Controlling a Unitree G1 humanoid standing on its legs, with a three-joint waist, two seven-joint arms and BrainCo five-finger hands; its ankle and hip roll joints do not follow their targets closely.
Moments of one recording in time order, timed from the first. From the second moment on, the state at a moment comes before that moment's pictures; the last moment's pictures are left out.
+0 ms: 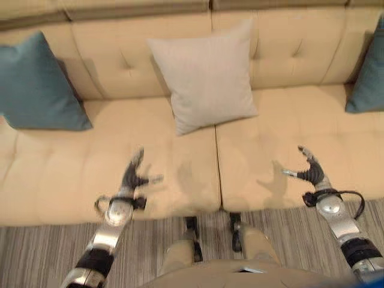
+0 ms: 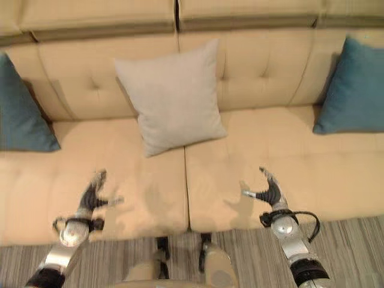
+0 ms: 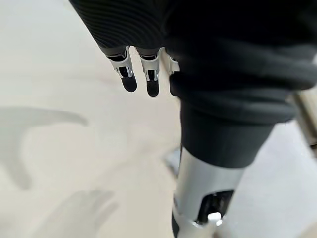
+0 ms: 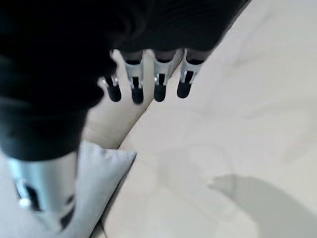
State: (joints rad) left arm 0.20 0.47 -0.16 0.53 -0.13 -0.21 0.16; right arm 0.01 -0.51 0.17 0.59 -0.13 -0.17 -0.20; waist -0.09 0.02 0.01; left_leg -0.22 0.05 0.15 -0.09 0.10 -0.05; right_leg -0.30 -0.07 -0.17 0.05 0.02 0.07
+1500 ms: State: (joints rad) left arm -0.08 0.29 -0.17 1.26 0.05 -0.06 0.16; right arm -0.11 -0.32 0.28 1.33 -0.25 -0.01 -0.21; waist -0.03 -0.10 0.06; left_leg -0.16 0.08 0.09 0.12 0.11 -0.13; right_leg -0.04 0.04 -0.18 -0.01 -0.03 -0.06
